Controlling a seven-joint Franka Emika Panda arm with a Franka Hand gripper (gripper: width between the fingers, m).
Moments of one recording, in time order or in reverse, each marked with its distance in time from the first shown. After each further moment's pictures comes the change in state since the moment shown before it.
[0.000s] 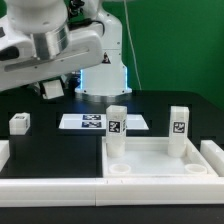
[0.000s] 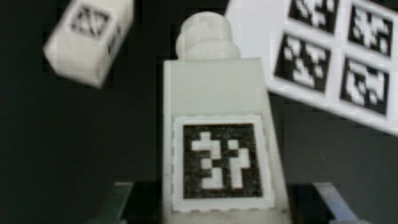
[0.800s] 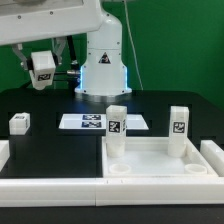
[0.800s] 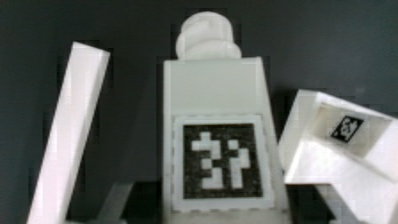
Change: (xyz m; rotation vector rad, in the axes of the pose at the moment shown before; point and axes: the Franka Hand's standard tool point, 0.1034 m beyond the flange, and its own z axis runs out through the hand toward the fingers) arm 0.046 0.011 -0.079 -0.091 0.442 0.030
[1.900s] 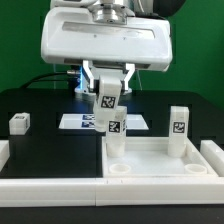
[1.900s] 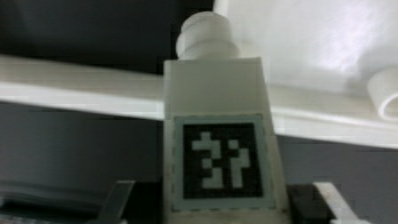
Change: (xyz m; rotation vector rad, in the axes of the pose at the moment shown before) arm 0.046 -0.082 0.037 -0.269 0.623 0.107
